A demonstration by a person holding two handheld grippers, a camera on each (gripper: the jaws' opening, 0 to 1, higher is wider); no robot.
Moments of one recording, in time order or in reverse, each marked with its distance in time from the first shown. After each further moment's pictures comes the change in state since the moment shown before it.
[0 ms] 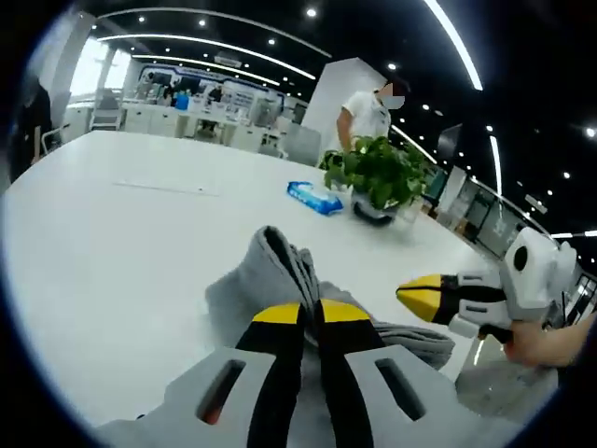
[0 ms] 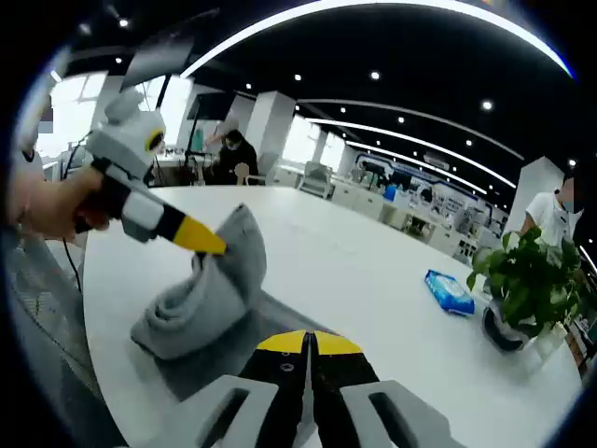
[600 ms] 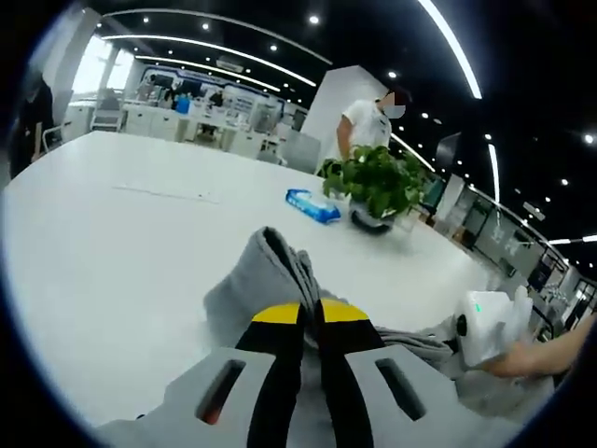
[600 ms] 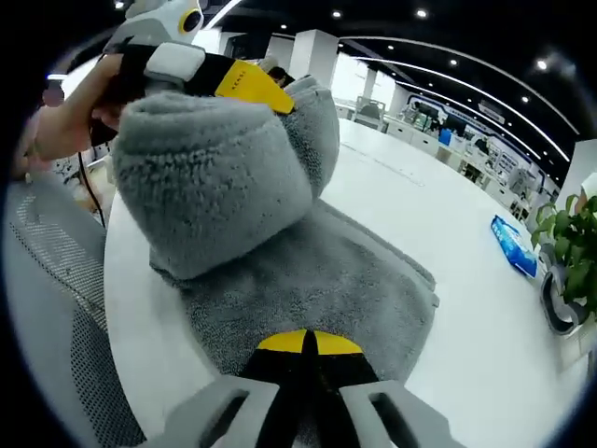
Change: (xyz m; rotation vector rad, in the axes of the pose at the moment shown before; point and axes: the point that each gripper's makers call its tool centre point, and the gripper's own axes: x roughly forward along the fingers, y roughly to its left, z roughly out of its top) left arm -0.002 -0.001 0.008 -0.014 -0.032 -0.010; right arm 0.017 0.050 -0.037 -0.099 0.136 0.197
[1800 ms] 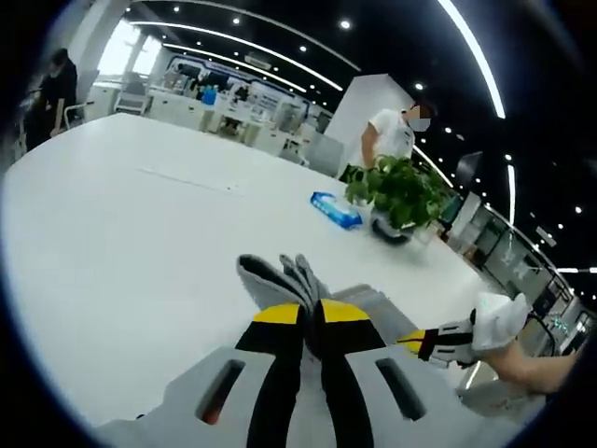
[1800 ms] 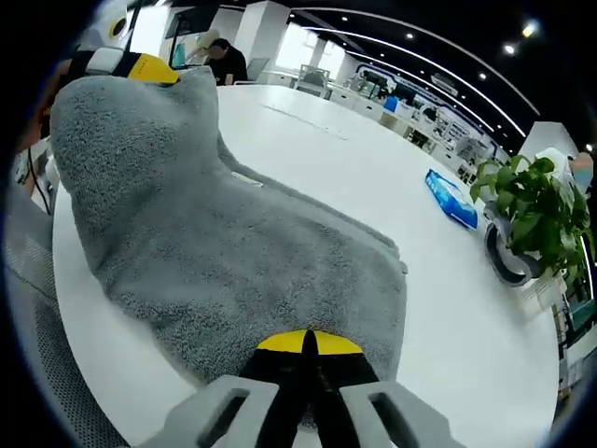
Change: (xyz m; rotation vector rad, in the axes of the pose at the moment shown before) left arm -0.012 0.036 0.001 -0.094 0.007 0.100; right arm -0.030 -0.068 -0.046 0.111 0.148 -0.254
